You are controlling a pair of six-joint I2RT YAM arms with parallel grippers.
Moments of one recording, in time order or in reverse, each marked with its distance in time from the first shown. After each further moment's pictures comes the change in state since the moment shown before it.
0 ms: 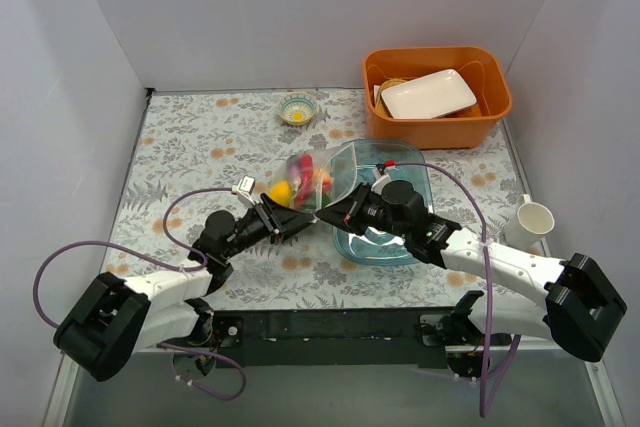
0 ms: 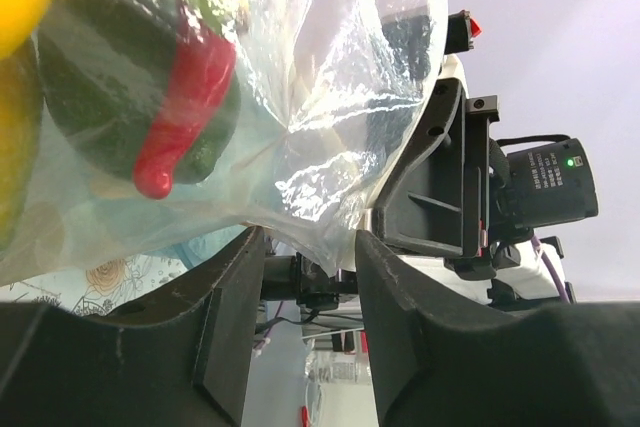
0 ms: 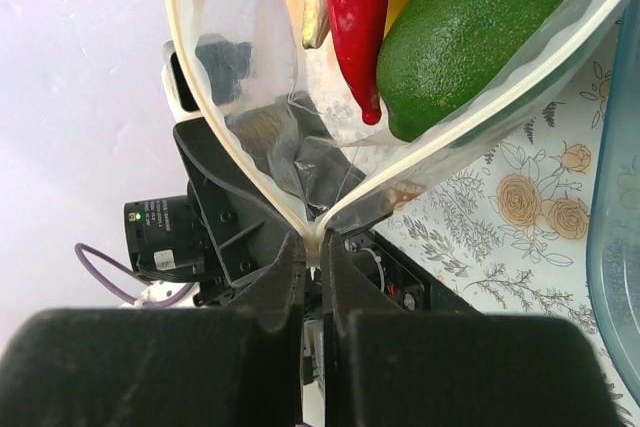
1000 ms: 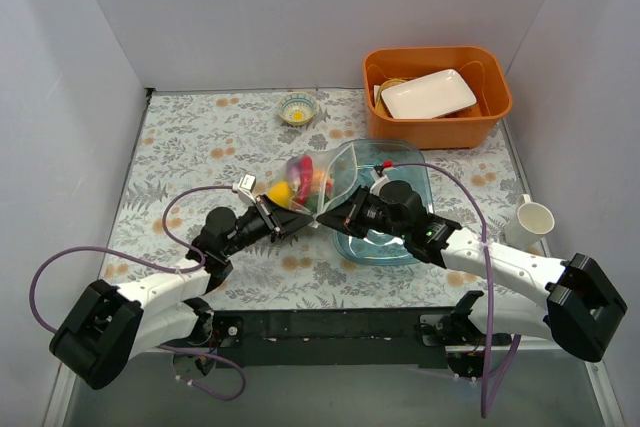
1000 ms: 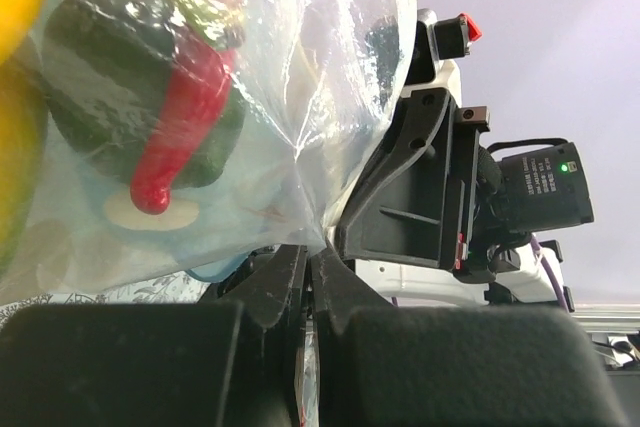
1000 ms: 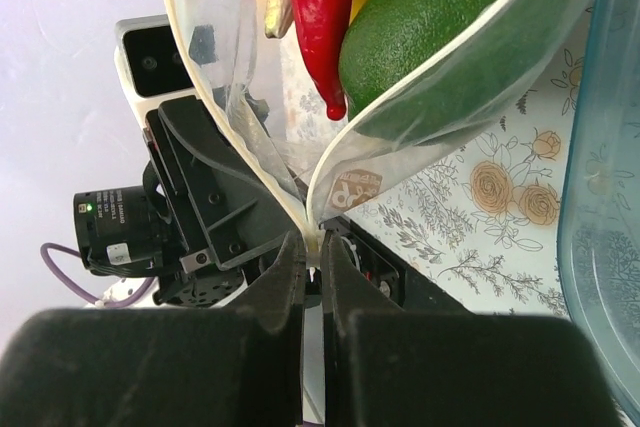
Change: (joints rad) left arm -0.003 -0.029 0.037 -0.097 0.008 0.003; right arm -0.003 -0.003 0.003 -0.062 -0.003 -0.041
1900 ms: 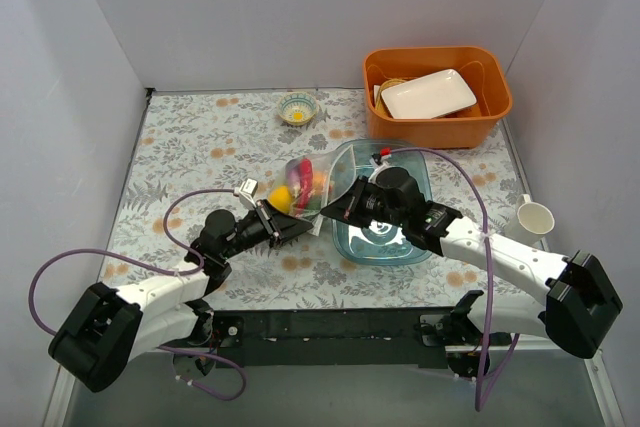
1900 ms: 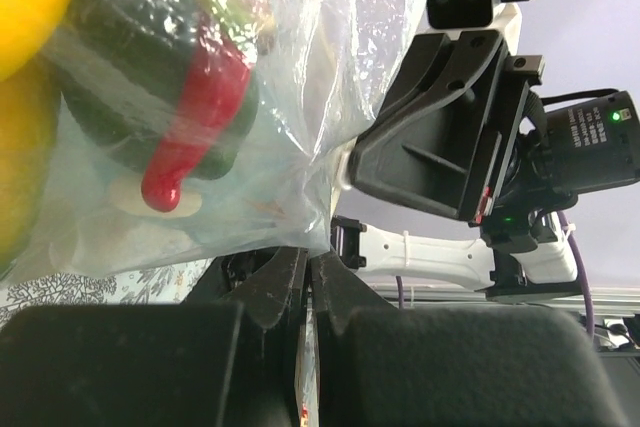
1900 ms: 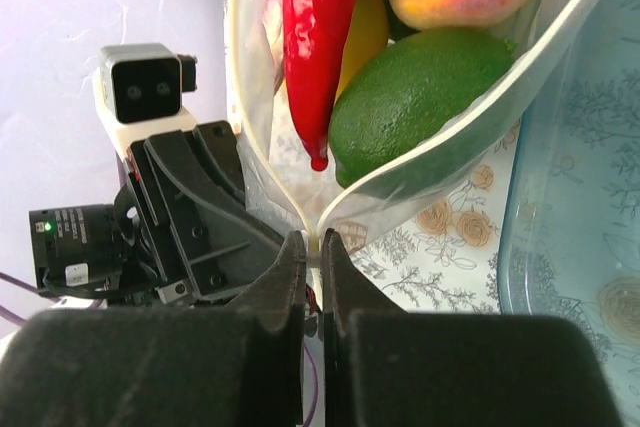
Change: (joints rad) left arm 0.006 -0.016 -0.021 -0.019 0.059 -0.003; right arm -0.036 0.034 0.121 -0.172 0.014 -0.180
